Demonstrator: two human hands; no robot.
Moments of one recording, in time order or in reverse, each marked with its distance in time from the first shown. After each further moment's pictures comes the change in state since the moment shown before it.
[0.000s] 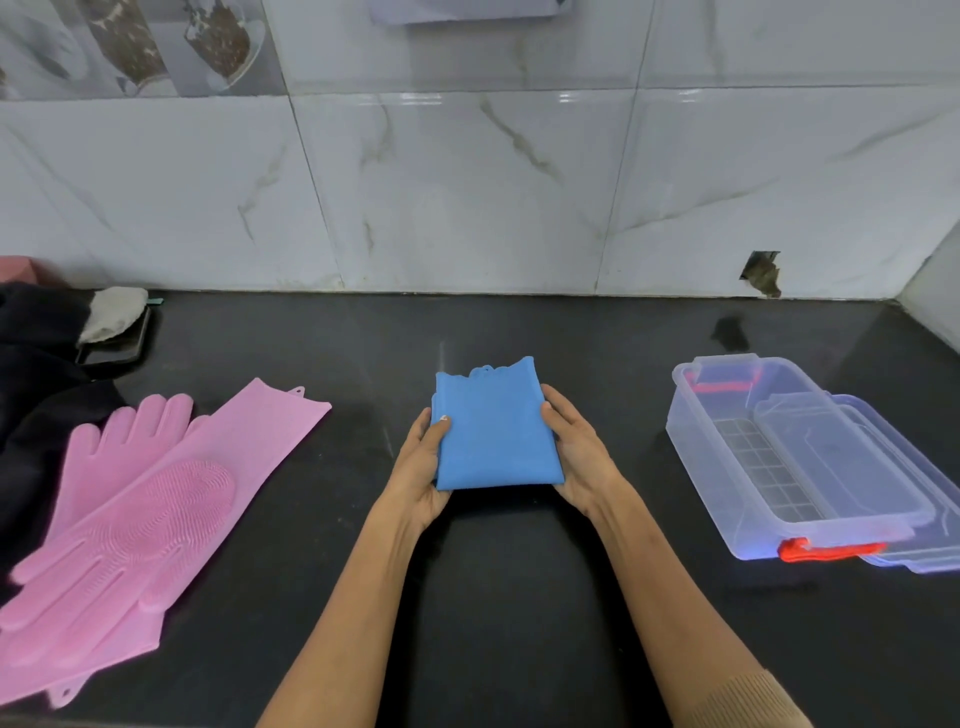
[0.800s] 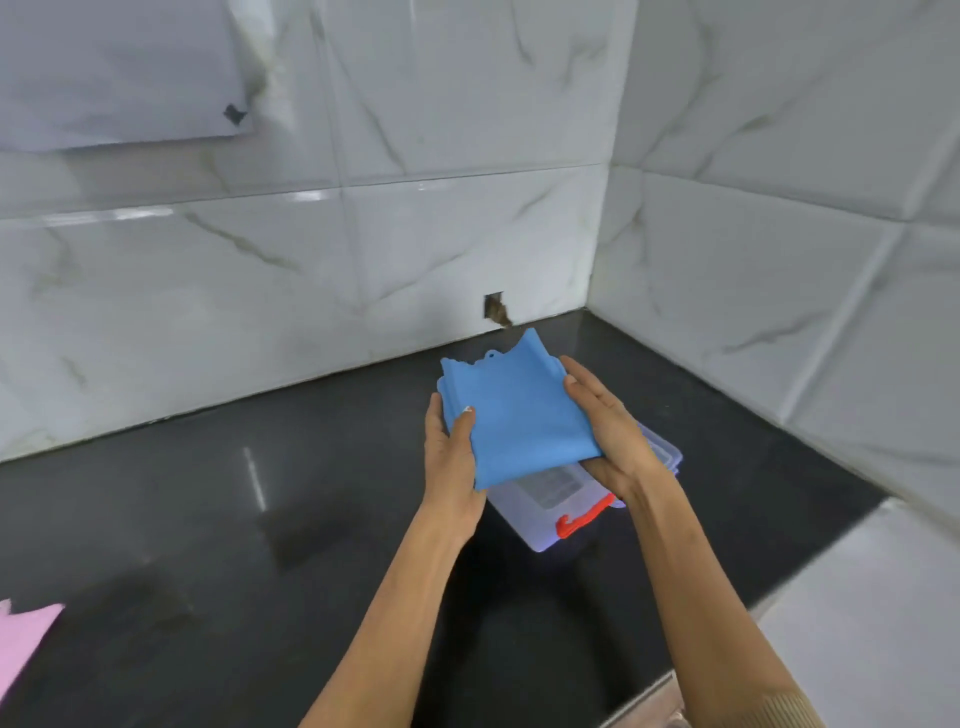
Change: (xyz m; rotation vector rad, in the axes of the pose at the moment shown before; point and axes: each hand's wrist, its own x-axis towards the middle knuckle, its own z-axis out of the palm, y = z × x) left_hand -0.049 -0.071 0.212 0.139 -0.504 0.003; right_hand -0.144 -0.150 -0.106 -0.061 0.327 -0.464
